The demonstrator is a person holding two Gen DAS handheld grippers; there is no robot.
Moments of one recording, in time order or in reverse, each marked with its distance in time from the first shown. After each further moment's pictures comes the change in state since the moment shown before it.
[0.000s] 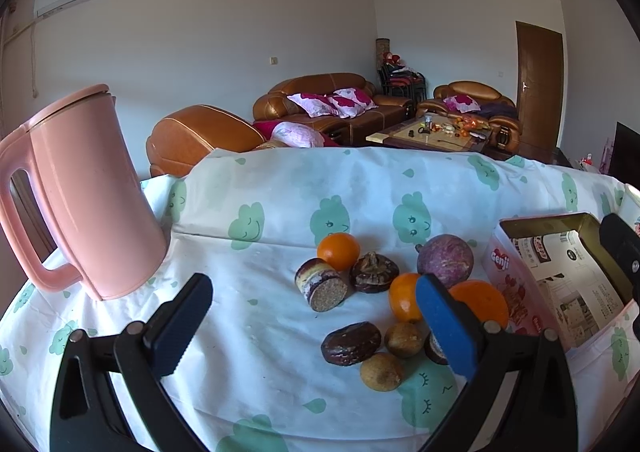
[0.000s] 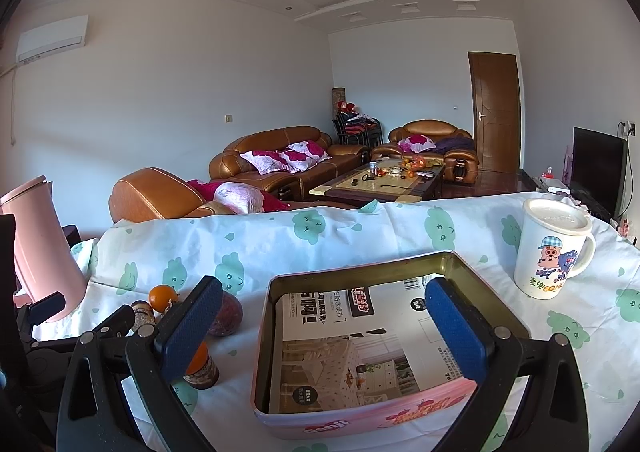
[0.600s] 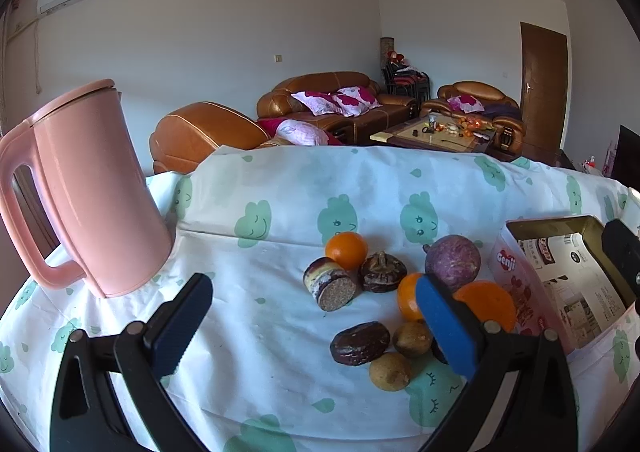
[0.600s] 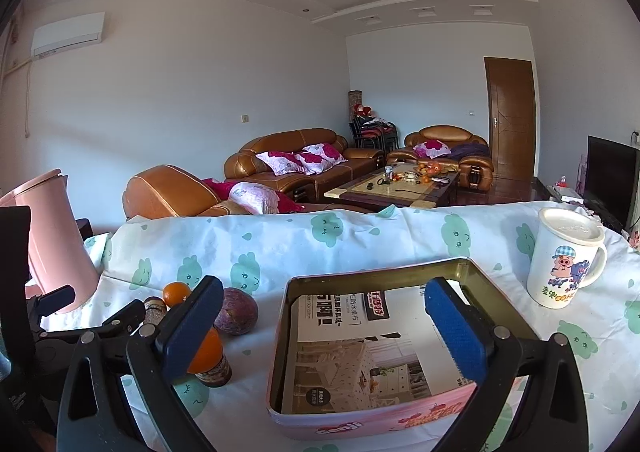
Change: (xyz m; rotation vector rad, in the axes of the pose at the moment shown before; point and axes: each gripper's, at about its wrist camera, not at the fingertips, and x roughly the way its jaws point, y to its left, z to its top) left arm 0.002 0.007 -0.001 -0.010 0.005 0.009; right arm -0.002 0.006 0.000 -0.038 -0.005 0.067
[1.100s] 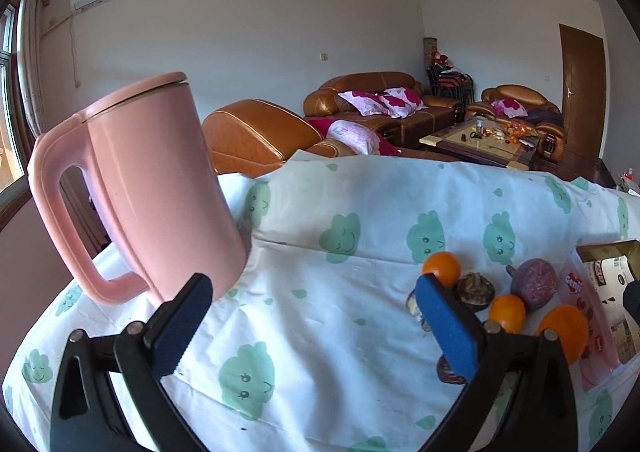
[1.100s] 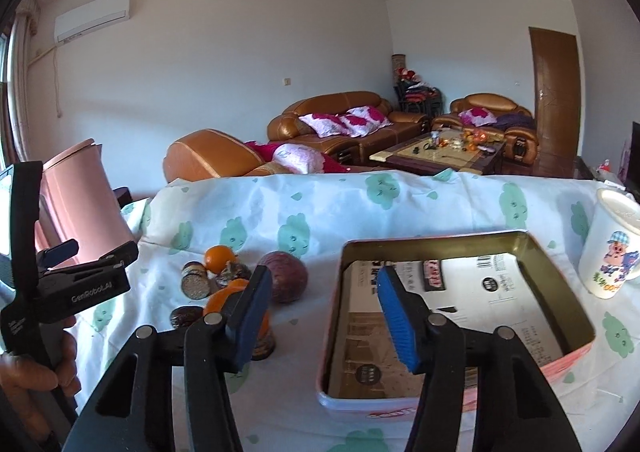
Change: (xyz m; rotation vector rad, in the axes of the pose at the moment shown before) left arm 0.008 0.058 0.016 -0.046 0.005 0.176; right arm 0.021 0.016 -0.004 -0.016 0.158 0.198
